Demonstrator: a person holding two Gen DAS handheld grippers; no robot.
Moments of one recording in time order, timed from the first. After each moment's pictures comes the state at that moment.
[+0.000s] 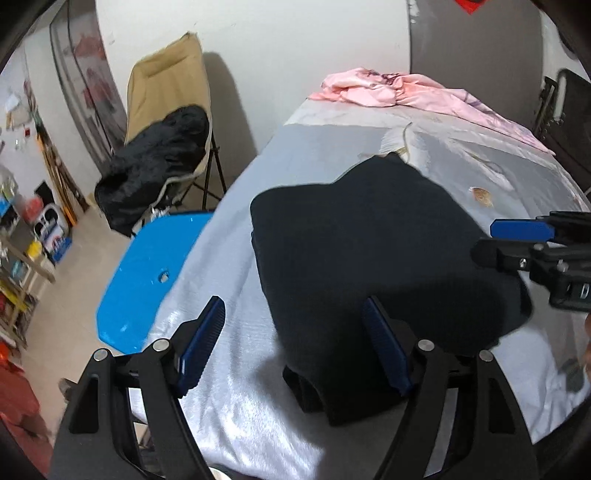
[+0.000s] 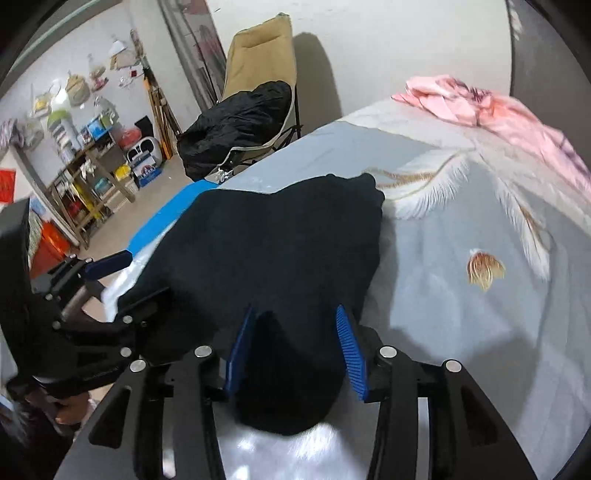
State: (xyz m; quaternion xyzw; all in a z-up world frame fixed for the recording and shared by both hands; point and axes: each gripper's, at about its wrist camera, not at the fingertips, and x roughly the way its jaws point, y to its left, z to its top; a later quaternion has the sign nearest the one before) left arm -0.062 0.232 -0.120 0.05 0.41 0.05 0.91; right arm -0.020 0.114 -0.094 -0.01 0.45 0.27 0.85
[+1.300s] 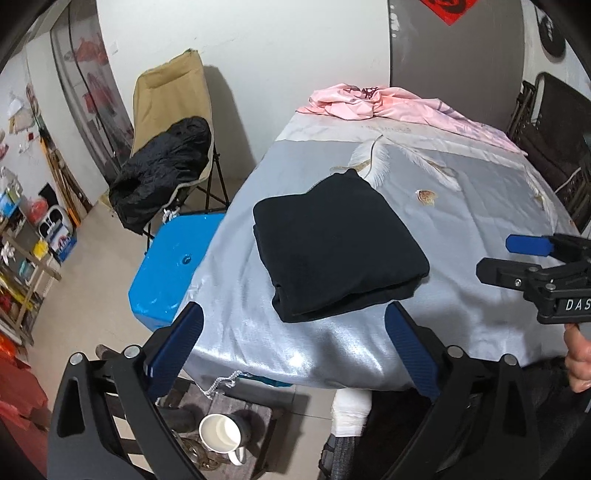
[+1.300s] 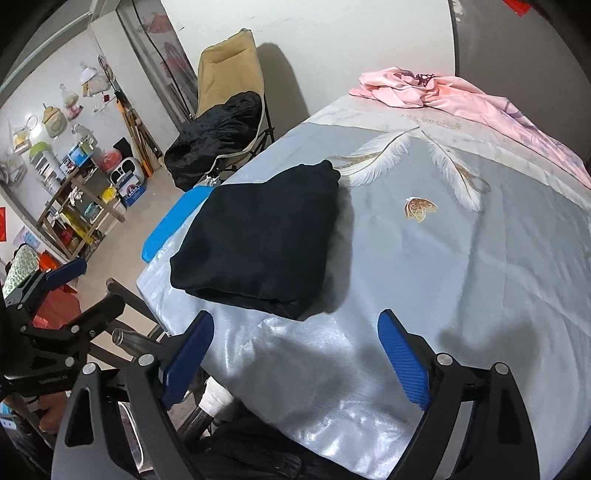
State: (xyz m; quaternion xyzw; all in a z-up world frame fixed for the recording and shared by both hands) left arm -0.154 0.202 -0.037 0.06 0.41 0.04 0.91; right arm -0.114 0.052 -0.043 0.03 0.47 0.22 0.85
